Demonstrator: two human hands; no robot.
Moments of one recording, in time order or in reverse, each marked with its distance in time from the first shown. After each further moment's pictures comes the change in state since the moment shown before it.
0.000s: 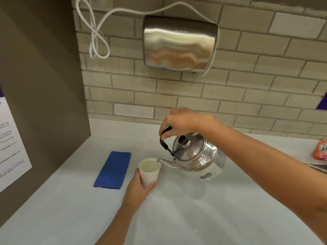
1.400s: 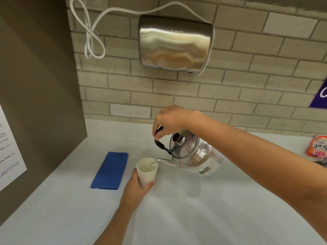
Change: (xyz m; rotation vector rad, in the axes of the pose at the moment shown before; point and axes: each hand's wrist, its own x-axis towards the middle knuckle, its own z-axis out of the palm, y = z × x) left_hand 0.000 0.001 0.000 0.030 0.001 0.004; right_hand 0.009 -0.017 -0.013 -0.124 -0.039 -0.063
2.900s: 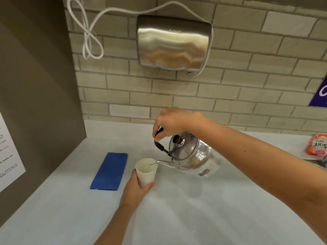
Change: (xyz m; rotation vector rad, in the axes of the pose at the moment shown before) left_hand -0.002 0.004 -0.001 0.015 -0.002 -0.037; right_hand -0.002 0.002 0.006 0.036 -0.003 0.007
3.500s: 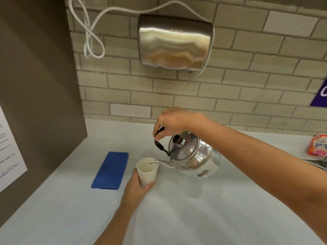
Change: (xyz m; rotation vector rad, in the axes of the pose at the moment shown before) left_hand -0.001 0.003 -0.001 0.001 -0.001 -0.006; right_hand -0.001 0.001 0.002 0.046 0.027 0.009
